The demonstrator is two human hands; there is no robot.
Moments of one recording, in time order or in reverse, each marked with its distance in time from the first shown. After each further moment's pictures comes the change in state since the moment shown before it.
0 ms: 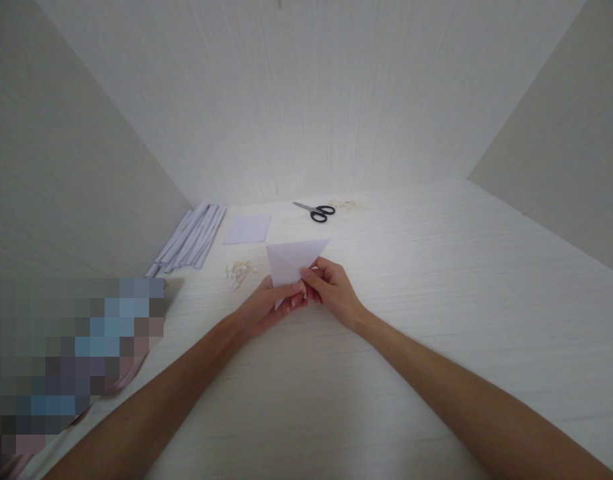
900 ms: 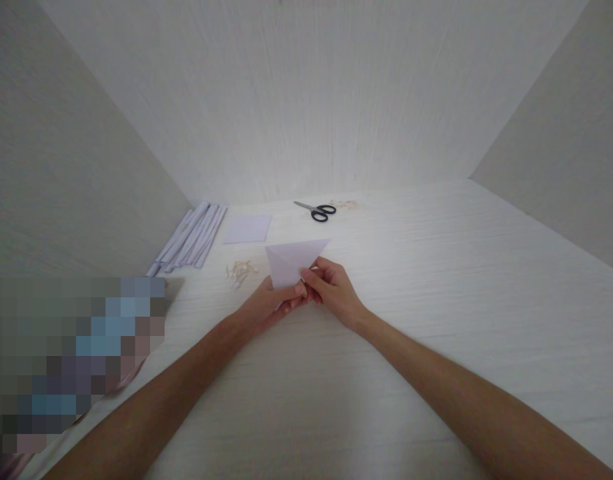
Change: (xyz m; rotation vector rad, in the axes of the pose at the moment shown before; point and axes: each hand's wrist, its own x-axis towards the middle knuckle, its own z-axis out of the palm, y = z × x) left_hand 0.002 -0.006 -0.002 0.040 0.038 0.013; right_hand 0.000 -0.003 0.000 -0.021 -0.015 -0.006
